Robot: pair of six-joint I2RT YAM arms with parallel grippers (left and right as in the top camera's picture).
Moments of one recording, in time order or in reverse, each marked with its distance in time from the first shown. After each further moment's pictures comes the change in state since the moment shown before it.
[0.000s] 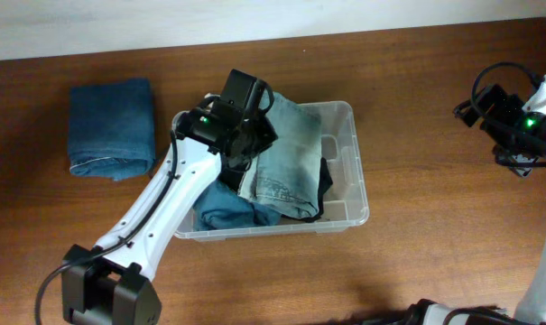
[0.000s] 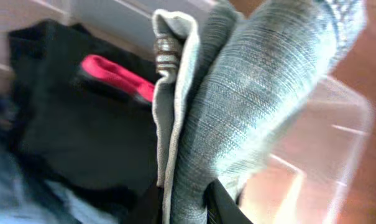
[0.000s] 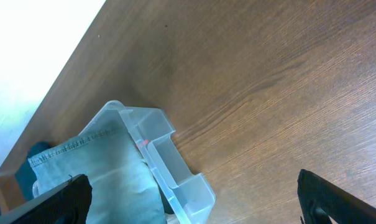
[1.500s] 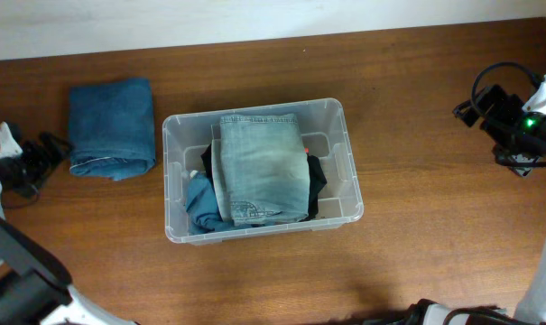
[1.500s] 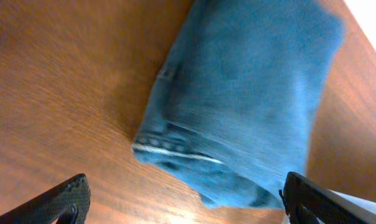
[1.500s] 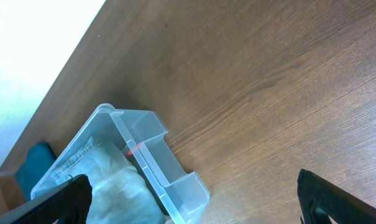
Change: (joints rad) left arm 1.153 0.220 -0.036 0.130 0.480 0.893; right arm 0.000 0.000 0.000 0.000 0.000 0.000
